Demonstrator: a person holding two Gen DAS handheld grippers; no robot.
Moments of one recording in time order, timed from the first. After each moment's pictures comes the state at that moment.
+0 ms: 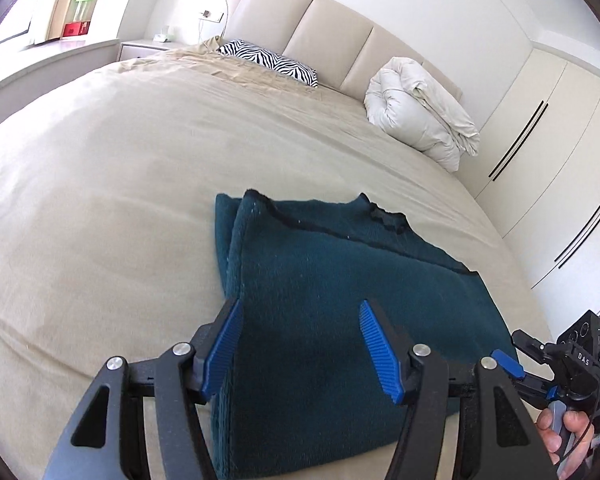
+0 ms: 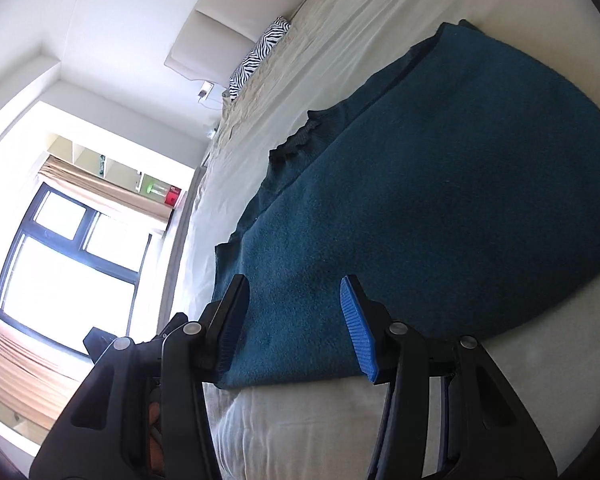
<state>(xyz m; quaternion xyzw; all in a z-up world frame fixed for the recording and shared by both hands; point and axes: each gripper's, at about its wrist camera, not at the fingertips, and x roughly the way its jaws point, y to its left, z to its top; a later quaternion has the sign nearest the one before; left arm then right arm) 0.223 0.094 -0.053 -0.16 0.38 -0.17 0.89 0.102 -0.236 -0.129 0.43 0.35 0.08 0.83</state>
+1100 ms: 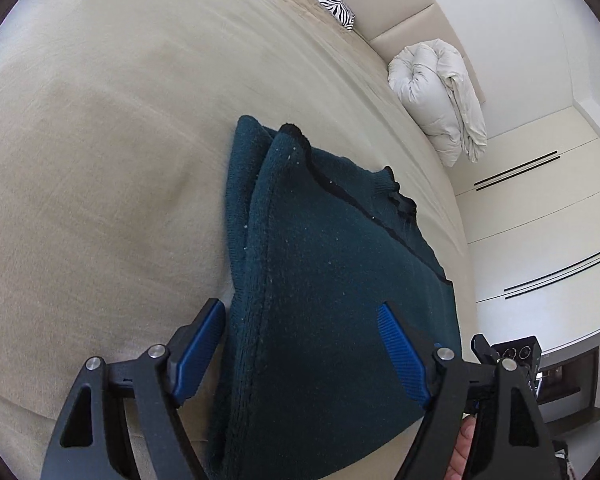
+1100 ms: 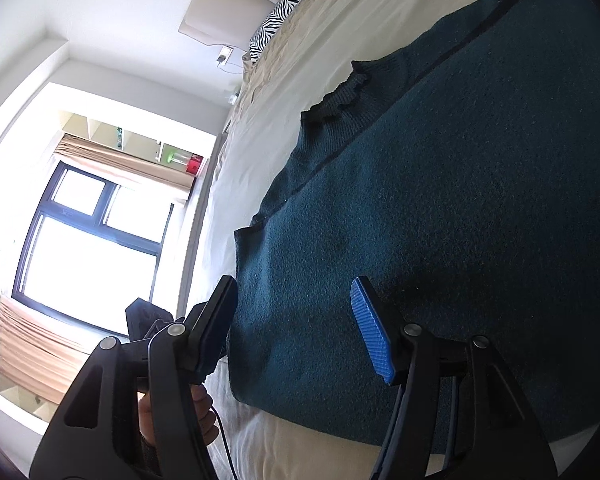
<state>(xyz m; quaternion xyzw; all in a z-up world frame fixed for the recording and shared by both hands) 0.281 0.121 -0.112 -0.32 0.52 -0.22 0.76 0.140 -0.219 -0.143 0.44 0.38 0.15 0.80</state>
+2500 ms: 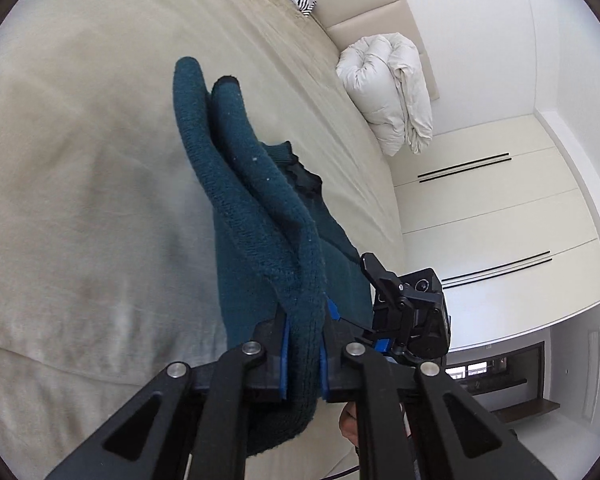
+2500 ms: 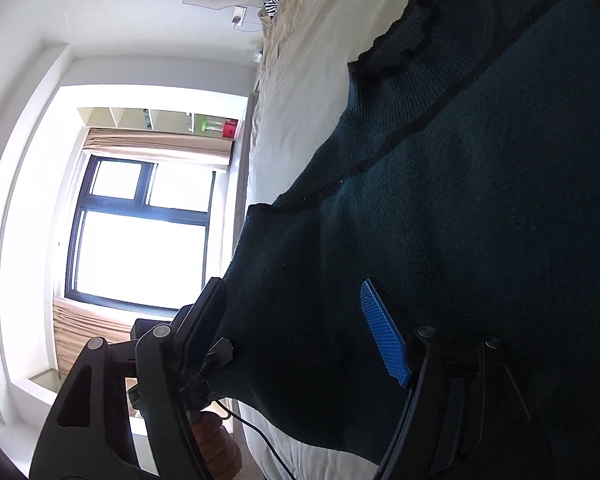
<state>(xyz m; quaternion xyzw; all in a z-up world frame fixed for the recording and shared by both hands) 0.259 0.071 -0.050 -0.37 0.50 -0.30 0.72 0.212 -0.202 -0.151 0.52 0.41 0.25 0.71</state>
